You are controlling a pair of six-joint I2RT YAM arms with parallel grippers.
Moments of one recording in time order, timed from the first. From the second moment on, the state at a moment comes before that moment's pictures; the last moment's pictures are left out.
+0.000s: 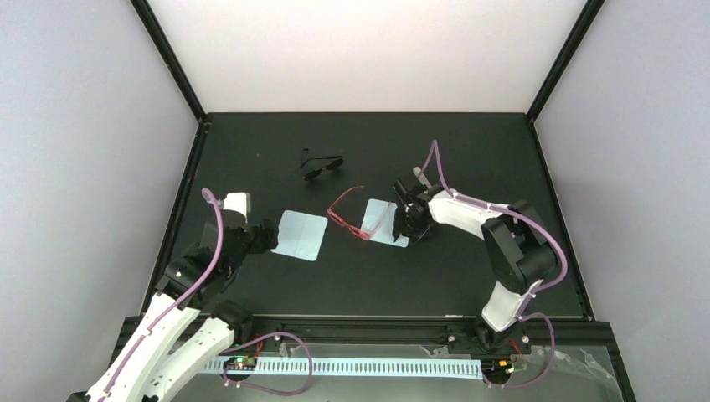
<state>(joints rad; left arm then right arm) -0.47 0.58 0.74 -0.81 -0.31 -0.42 0.57 1.72 1.02 -0.62 -0.04 0.74</state>
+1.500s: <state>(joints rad) -0.40 0.55 0.74 -0.81 -0.30 -0.42 0.60 1.72 1.00 -0.70 -0.01 0.68</state>
